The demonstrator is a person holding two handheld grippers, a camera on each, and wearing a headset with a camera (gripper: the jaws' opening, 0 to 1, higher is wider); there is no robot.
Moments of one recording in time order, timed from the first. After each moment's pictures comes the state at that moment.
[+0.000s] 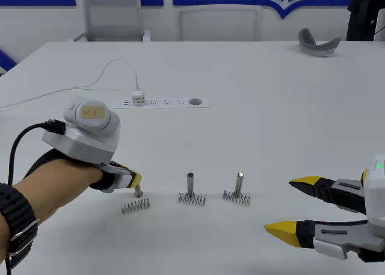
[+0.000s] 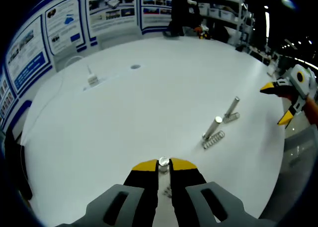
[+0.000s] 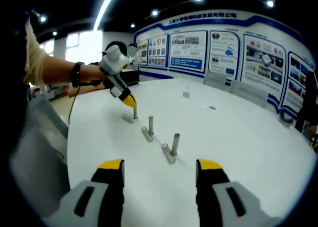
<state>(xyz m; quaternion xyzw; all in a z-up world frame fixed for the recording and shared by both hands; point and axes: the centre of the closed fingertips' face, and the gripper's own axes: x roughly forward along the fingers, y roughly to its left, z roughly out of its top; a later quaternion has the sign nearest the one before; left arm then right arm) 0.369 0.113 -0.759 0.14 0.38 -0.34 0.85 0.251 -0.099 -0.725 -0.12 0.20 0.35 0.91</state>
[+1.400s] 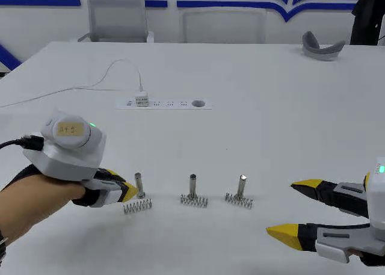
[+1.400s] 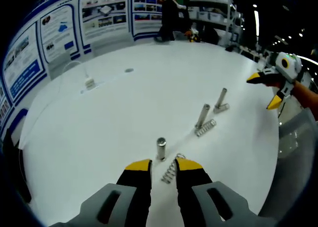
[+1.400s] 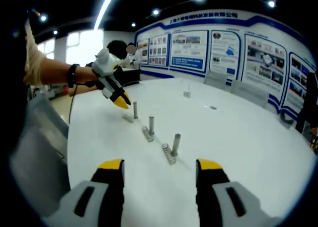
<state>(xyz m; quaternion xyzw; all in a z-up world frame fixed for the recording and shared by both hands) 0.348 0.128 -0.763 0.15 0.35 -0.38 0.84 0.253 -0.098 -0.725 -0.12 0.21 0.36 0.90</state>
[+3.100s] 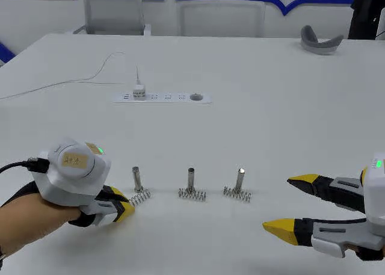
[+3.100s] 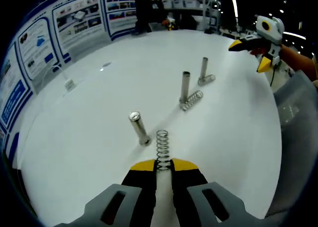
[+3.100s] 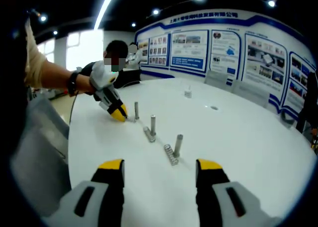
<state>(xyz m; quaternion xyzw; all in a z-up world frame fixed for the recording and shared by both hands) 0.328 0.125 -0.799 0.22 0.34 -0.44 0.80 0.251 -0.093 -0.725 -0.12 0.20 0.36 0.90</state>
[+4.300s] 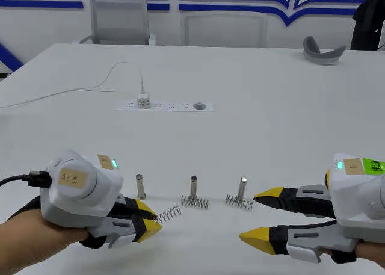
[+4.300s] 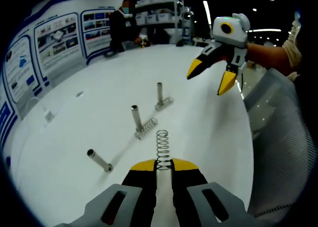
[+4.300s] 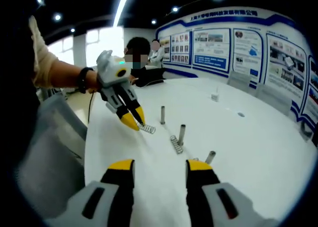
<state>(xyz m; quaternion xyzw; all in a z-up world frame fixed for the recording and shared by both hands) 0.275 0.075 -0.763 0.21 0.27 -0.55 0.76 0.243 -0.034 -0.720 -0.13 0.22 0.45 0.86</state>
